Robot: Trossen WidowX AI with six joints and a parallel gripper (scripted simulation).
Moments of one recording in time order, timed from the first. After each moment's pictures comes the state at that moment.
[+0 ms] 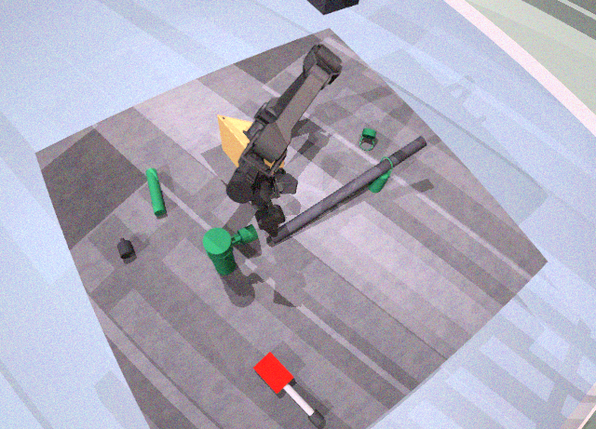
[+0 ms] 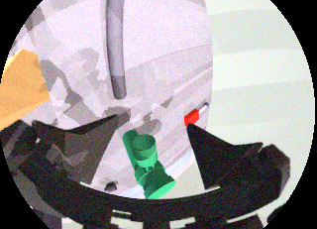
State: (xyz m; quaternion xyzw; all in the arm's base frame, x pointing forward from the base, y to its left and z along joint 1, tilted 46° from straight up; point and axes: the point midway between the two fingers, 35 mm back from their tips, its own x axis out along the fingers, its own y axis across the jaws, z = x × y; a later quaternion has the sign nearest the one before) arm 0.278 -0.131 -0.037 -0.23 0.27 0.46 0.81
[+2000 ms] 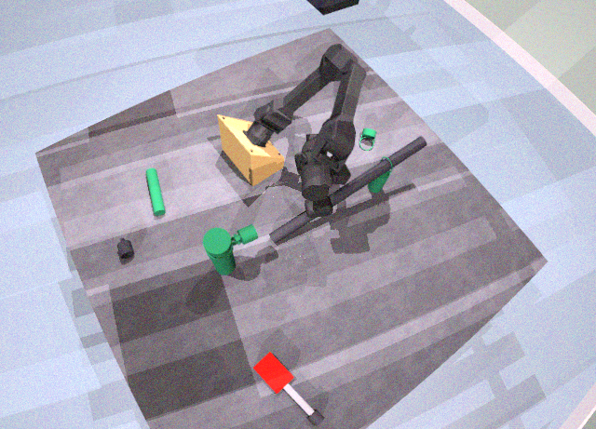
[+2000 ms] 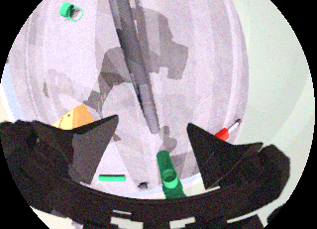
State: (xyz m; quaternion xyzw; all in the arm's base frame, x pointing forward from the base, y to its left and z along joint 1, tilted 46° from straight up) arm 0.285 -0.035 0.054 -0.13 0.38 0.56 0.72
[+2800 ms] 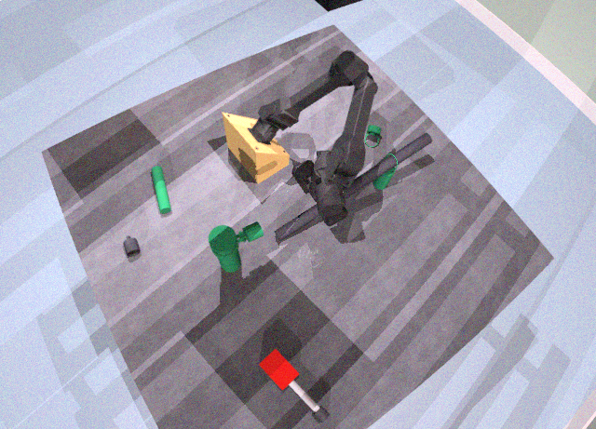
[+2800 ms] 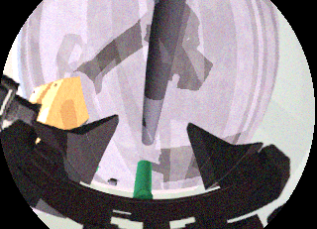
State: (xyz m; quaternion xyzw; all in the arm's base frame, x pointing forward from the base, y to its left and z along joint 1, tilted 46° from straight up) arm 0.284 0.009 0.018 -0.25 0.29 0.67 0.64
